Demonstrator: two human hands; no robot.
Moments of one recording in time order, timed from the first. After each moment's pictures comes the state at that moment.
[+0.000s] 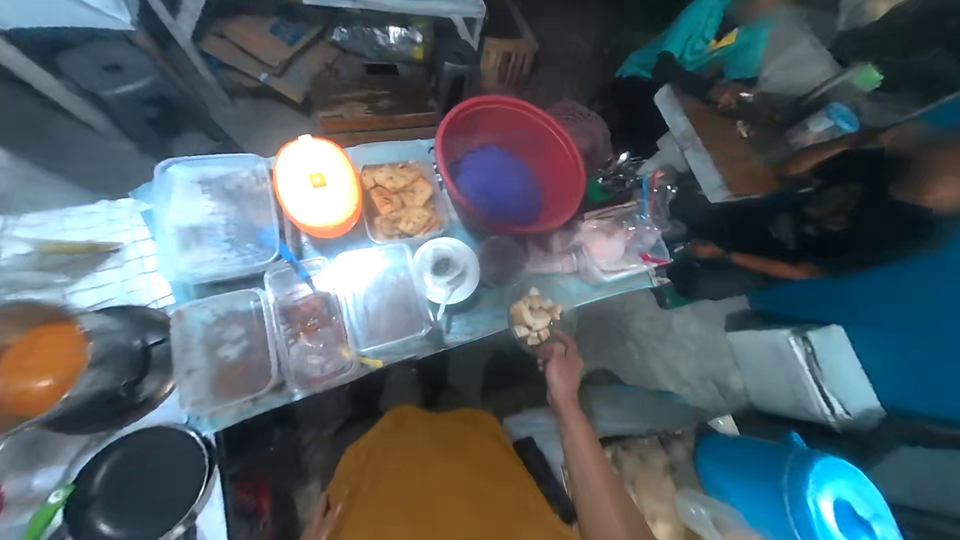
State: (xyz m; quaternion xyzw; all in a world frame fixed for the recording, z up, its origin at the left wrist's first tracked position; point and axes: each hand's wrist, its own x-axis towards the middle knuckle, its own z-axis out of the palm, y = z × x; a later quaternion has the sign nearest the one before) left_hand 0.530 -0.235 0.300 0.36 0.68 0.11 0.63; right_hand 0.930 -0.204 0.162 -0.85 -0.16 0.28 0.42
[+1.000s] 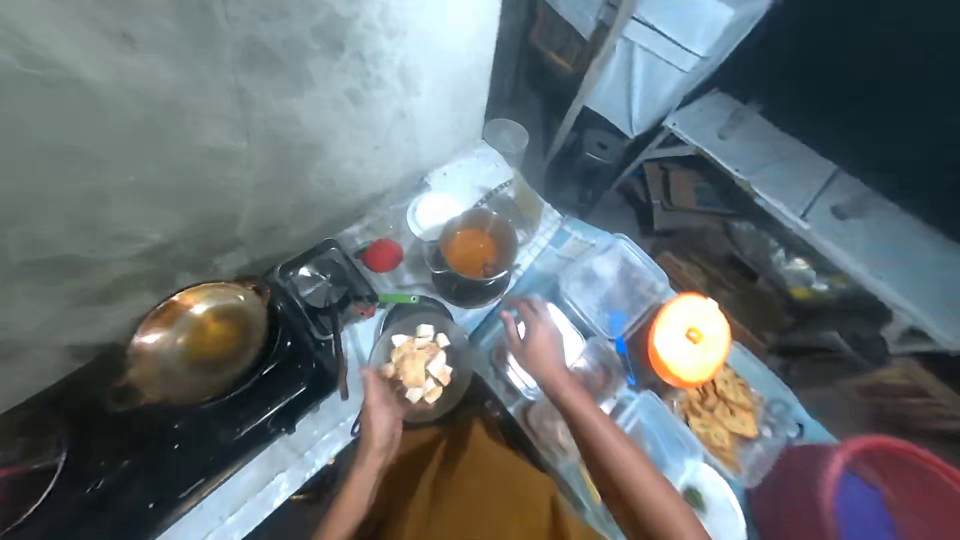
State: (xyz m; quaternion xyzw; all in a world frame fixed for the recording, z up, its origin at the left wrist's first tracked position) left_hand 0.338 -0.233 0.205 -0.09 0.60 0.73 0.31; right_hand 0.421 0.022 0.235 -0.30 -0.91 0.26 0.08
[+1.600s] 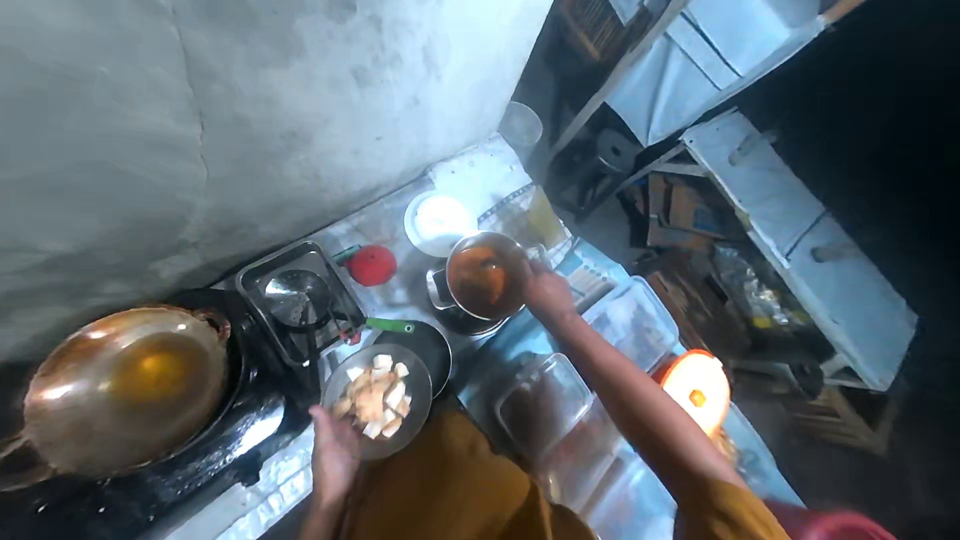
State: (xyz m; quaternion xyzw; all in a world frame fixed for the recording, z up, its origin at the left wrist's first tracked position) left_hand 0.261 -0.250 0.145 -0.19 0.59 0.73 0.27; right_hand 0.259 0.152 0.197 -0.25 -0.95 0.03 -0.17
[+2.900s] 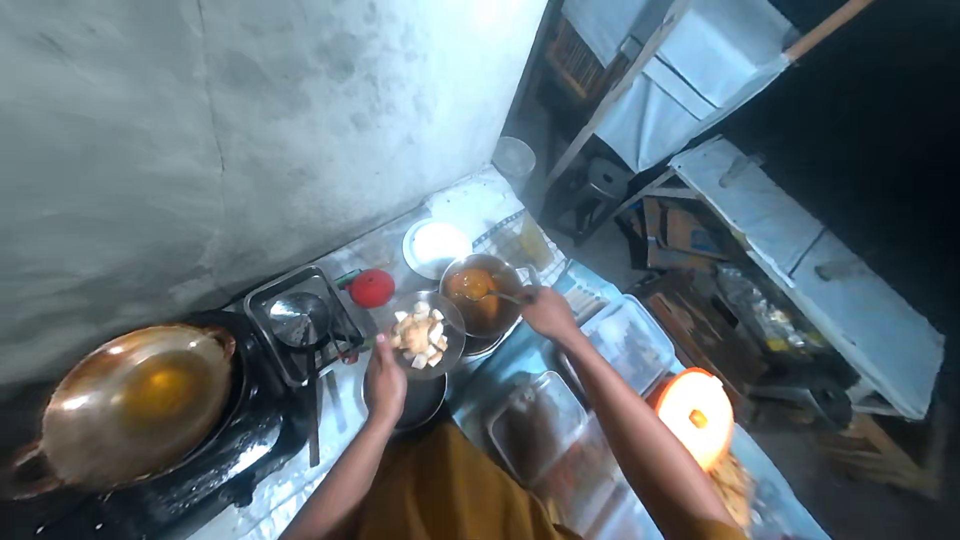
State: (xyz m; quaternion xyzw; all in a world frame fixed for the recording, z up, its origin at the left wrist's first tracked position) left_hand 0.208 -0.126 0.144 -0.06 0.75 0.63 0.19; right_hand 0.272 0.165 0.251 -0.37 -0.87 0.26 -0.18
